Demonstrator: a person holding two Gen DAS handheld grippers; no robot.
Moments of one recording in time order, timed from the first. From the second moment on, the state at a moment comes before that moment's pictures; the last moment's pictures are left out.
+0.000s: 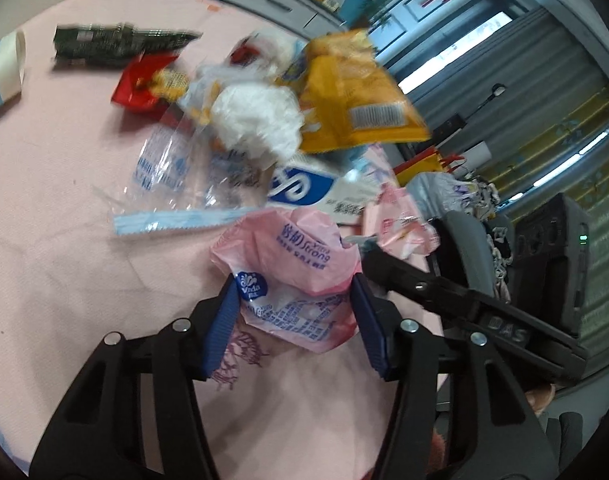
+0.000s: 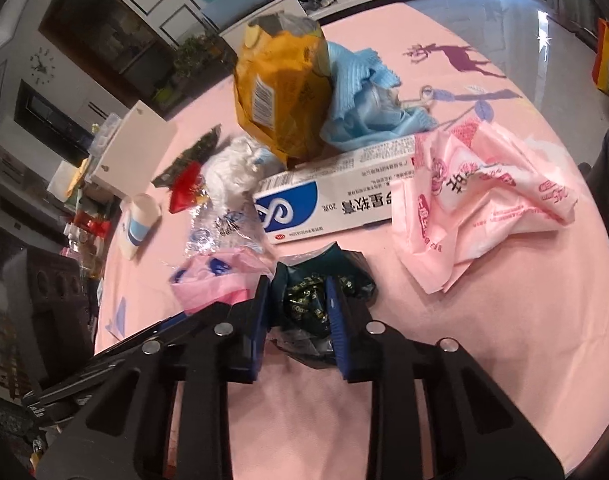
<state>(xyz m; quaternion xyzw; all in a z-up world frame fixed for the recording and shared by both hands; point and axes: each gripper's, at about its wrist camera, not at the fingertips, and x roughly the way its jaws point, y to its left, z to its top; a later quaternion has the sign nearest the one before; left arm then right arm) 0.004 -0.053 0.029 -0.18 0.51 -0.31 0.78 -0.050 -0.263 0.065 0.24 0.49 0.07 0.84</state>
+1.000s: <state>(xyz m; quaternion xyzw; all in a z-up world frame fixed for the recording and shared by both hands) -0.025 -0.009 0.116 -0.18 0.39 -0.26 0.86 -0.092 -0.308 0.195 0.16 0.31 -0.07 0.94</state>
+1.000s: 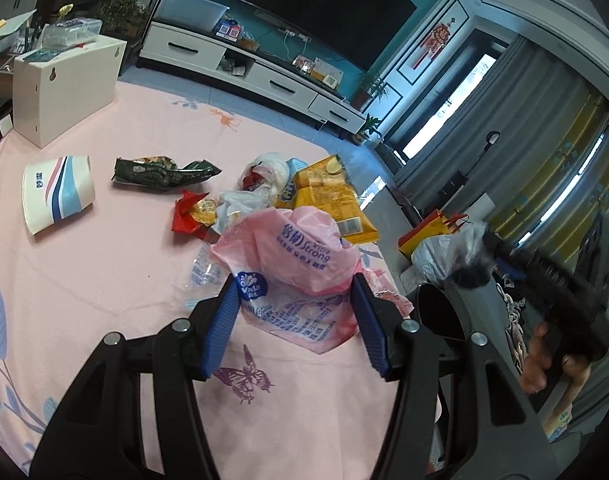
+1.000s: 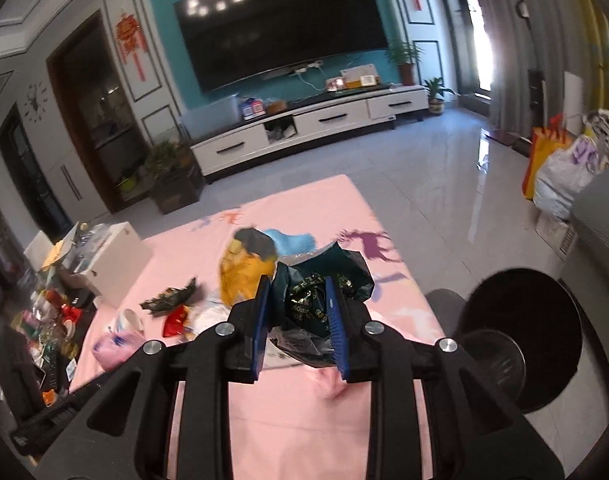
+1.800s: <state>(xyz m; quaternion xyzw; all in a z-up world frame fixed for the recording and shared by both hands) -0.062 -0.261 0.107 -0.04 0.39 -0.38 0.84 -0.181 -0.470 0.151 0.27 0.28 -0.27 0.88</state>
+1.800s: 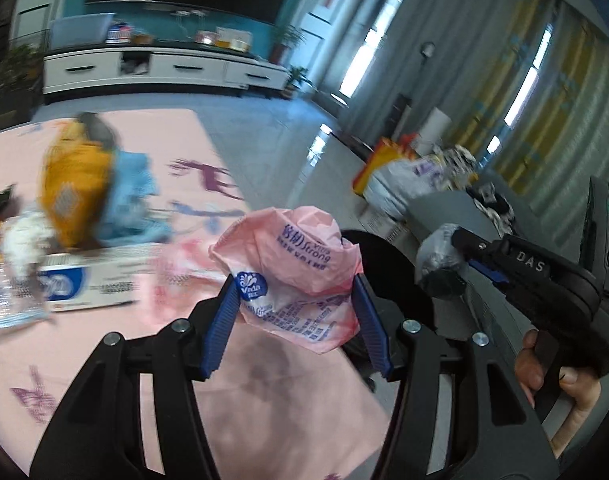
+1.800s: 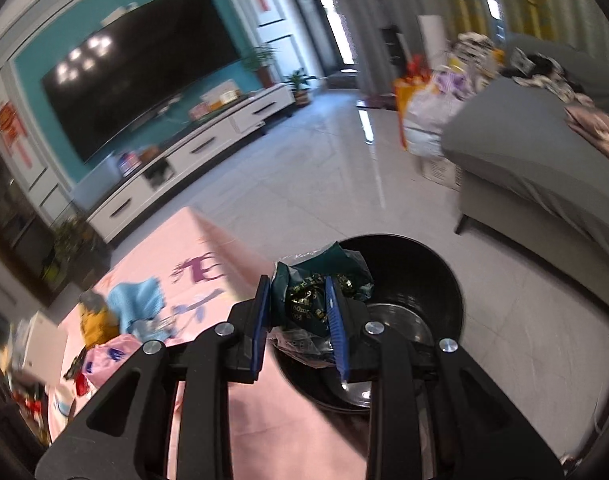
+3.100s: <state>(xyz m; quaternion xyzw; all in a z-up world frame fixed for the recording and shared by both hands) -0.103 -0.410 0.045 0.07 0.43 -0.44 0.79 -0.210 -0.542 0.093 0.38 0.32 -0.34 0.80</state>
